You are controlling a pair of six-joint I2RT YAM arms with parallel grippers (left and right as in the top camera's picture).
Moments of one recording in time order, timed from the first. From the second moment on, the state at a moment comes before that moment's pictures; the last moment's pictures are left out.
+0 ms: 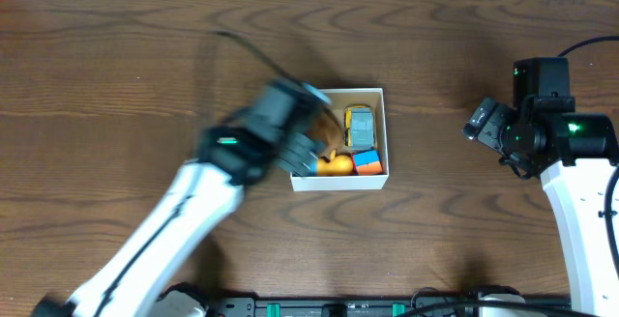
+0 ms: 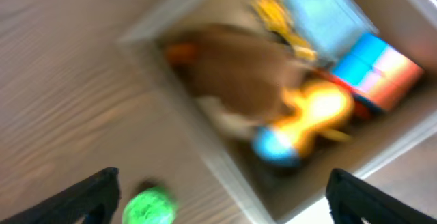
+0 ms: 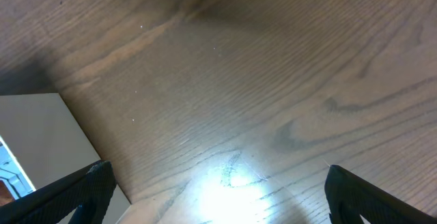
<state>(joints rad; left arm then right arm) -0.54 1.36 1.17 -0.81 -0.10 0.06 0.01 1.30 1.25 -1.14 0.17 0.59</state>
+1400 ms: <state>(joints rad) -0.11 1.88 1.17 -0.94 0.04 -0.41 0.01 1.30 1.25 -1.15 0.17 0.58</state>
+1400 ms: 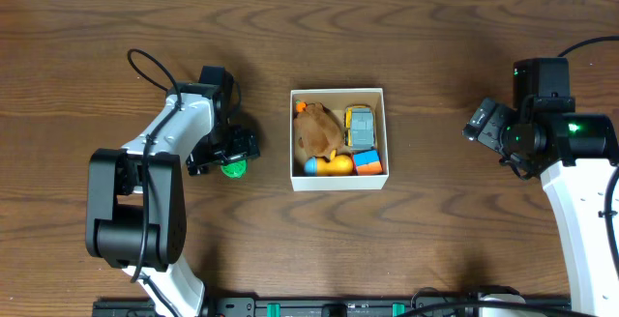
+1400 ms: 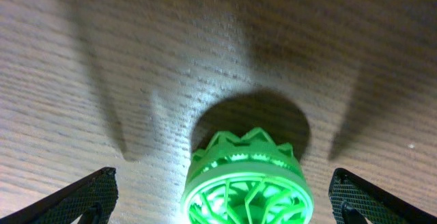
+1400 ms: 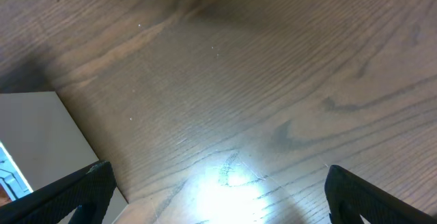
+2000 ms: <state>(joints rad) -0.11 1.88 1.13 -0.92 0.07 -0.41 0.01 1.30 1.25 -1.15 0.17 0.58</state>
